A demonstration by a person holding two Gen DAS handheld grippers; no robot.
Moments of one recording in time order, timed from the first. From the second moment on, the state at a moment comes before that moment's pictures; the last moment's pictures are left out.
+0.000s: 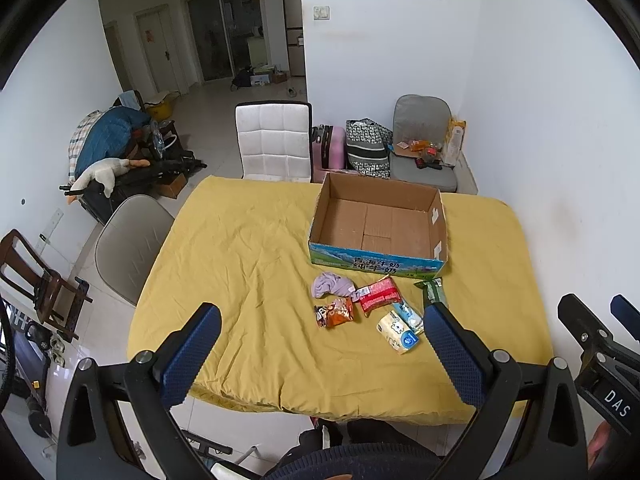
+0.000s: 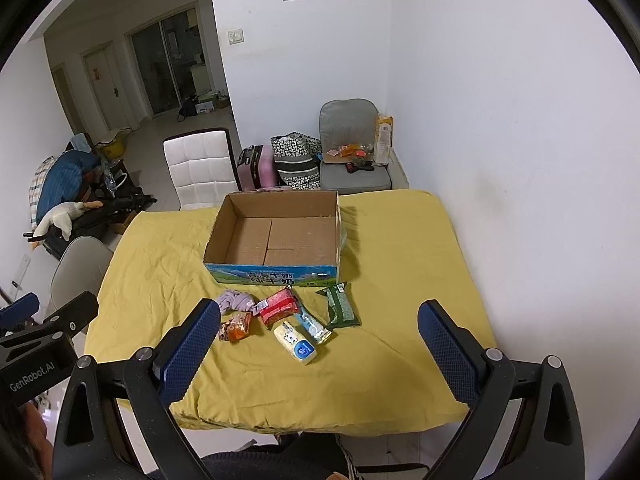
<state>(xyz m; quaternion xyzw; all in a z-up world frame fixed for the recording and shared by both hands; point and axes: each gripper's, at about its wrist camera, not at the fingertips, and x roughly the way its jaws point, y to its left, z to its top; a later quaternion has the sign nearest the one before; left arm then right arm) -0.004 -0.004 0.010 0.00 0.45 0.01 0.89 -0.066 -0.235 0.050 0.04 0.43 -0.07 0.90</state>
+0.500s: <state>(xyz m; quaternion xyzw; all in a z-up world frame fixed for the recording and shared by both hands) -0.003 -0.010 -0.002 0.01 0.48 0.00 0.88 -0.067 -0.238 0.049 0.05 0.44 -0.07 0.90</state>
